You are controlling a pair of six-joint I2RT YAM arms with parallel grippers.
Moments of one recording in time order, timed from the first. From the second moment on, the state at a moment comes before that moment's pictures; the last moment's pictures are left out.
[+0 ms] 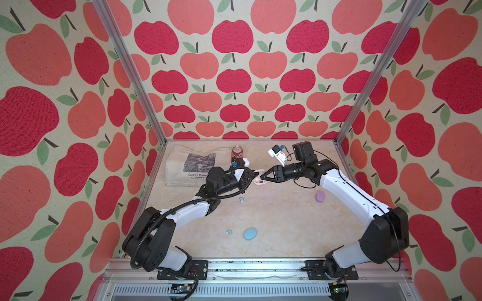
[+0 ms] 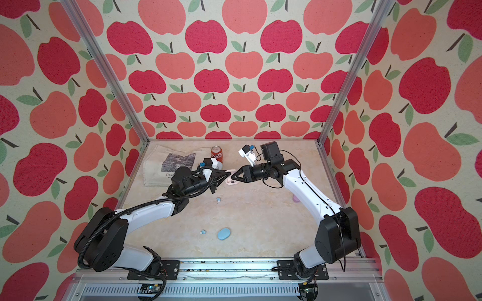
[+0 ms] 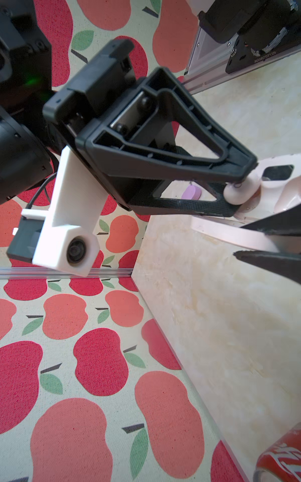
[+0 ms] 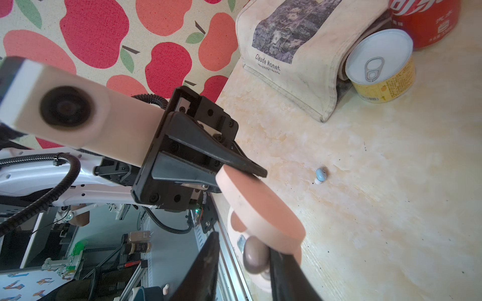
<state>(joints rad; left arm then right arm) -0.57 1.45 0.73 0.70 0.56 -0.06 0.51 1.50 1.29 -0.58 -0.87 0.24</state>
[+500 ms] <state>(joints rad) -0.60 1.47 0.77 0.72 0.54 -0.06 0.46 1.42 1.33 -0.61 -0.73 0.25</state>
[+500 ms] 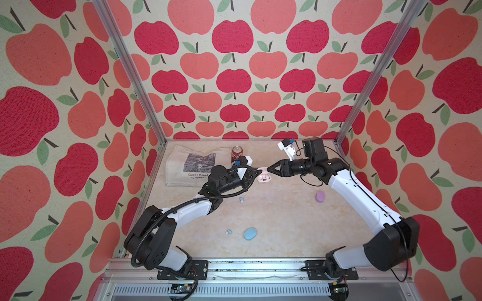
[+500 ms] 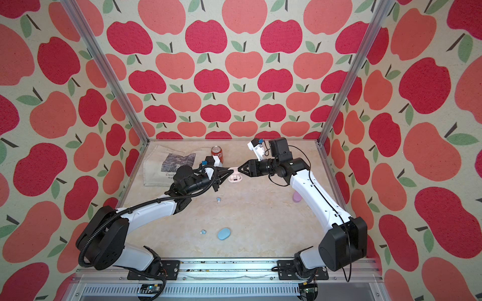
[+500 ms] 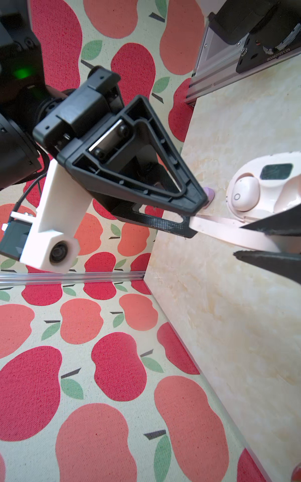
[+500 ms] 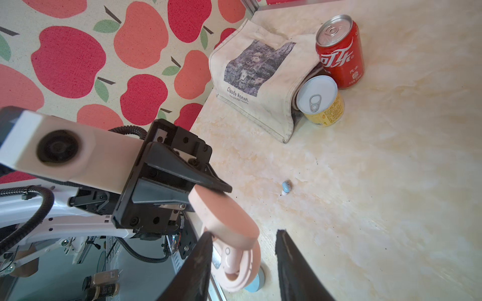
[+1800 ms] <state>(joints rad) -0.86 2.16 1.09 0.77 0.42 0.06 0.25 1.51 1.03 -0.68 -0.17 0.56</state>
